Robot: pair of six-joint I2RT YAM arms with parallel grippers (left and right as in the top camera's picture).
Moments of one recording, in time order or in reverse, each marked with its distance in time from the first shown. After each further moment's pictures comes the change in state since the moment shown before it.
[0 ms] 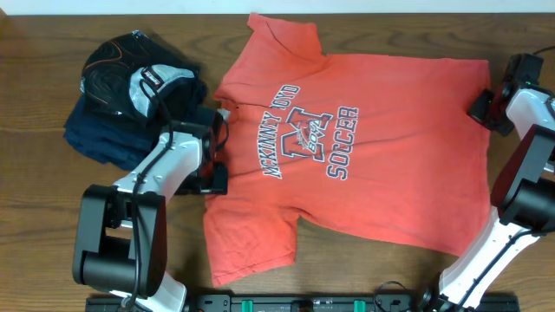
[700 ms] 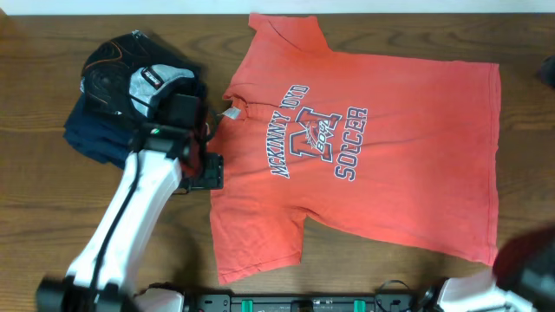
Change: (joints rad) left arm -0.001 -0.352 0.079 -0.182 0.045 0.000; right arm -0.144 -0.552 0.156 -0.230 -0.311 -0.085
